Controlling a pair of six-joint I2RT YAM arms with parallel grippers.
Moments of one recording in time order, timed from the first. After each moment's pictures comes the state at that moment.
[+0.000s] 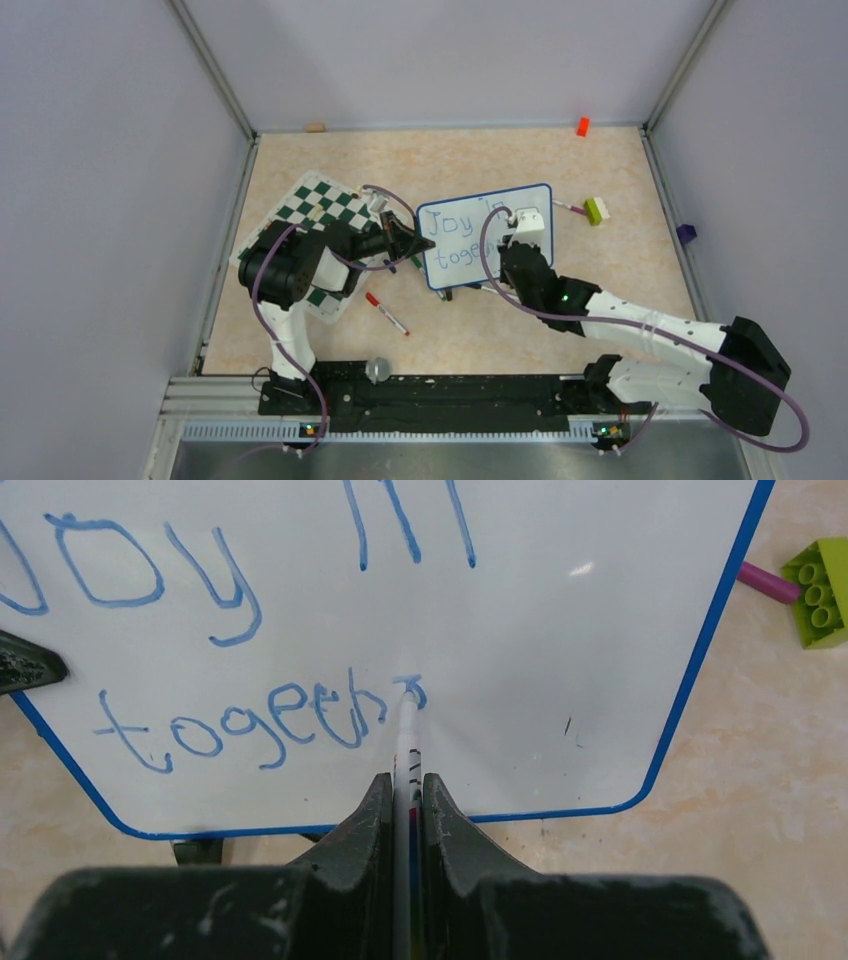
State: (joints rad) left arm -0.30 1.96 0.58 1.55 1.01 -0.73; right arm 0.91 1.10 0.62 -0.05 0.69 0.38
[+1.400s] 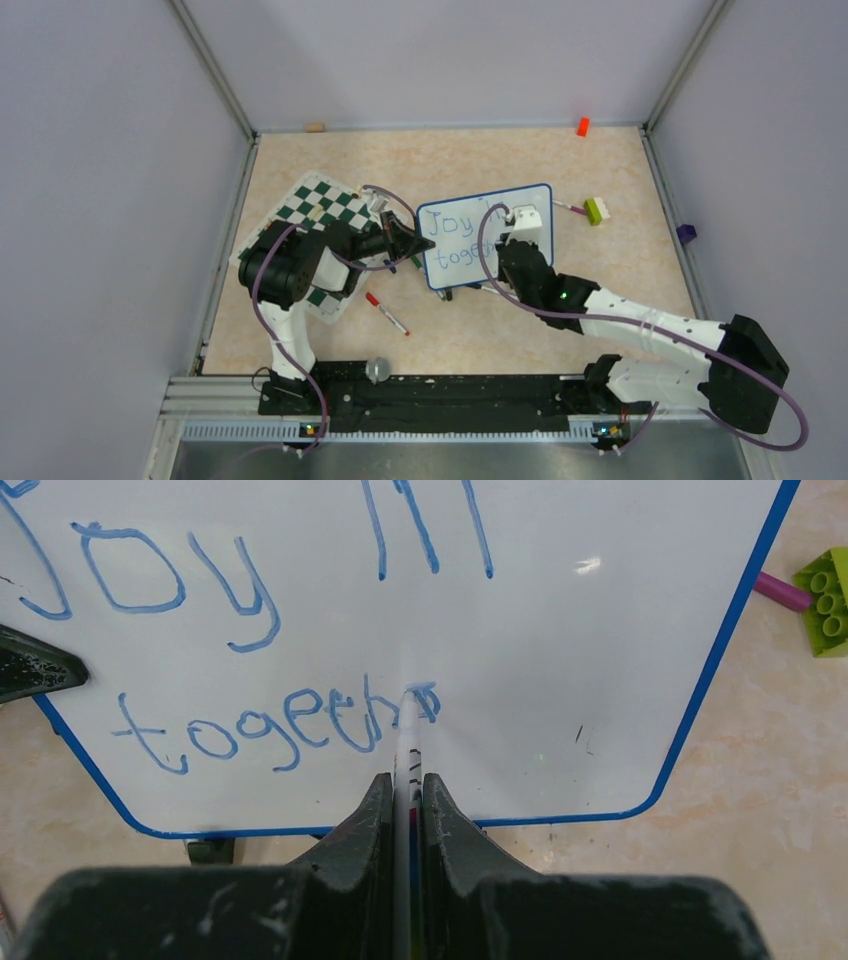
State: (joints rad) left arm -0.30 1.96 0.58 1.55 1.01 -0.73; right arm 0.91 1.11 0.64 -0.07 0.67 0.38
